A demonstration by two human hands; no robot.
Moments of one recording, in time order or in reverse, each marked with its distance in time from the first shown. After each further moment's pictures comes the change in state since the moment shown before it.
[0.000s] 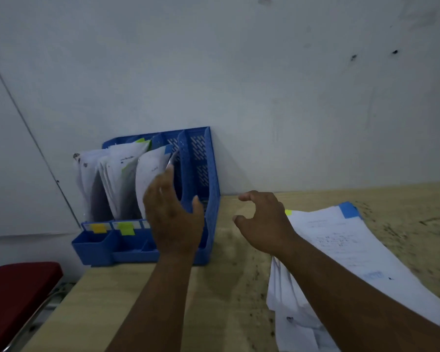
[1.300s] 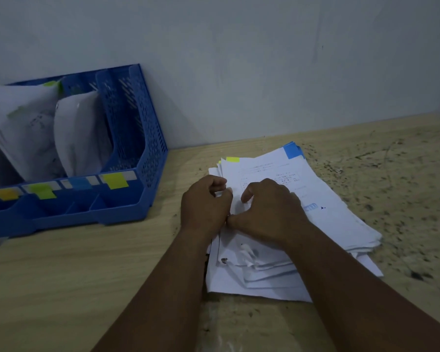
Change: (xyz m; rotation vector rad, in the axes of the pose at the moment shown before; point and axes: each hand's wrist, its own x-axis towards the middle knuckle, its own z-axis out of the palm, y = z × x) left_hand -0.114 0.099 0.076 -0.394 -0.690 -0.448; right_hand -0.081 0.079 -0.061 -0.365 -0.081 0.237
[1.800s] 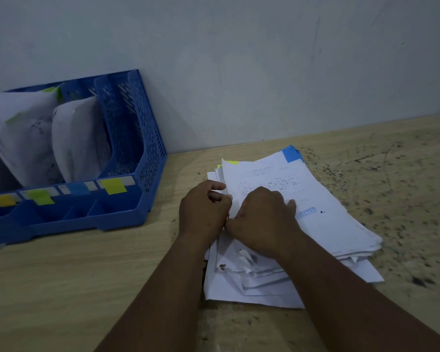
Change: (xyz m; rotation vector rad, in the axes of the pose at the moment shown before) left_hand 0.000 0.000 -0.001 0.005 -0.045 -0.039; right_hand 0.004 -0.007 0.011 -0.024 -0.021 0.083
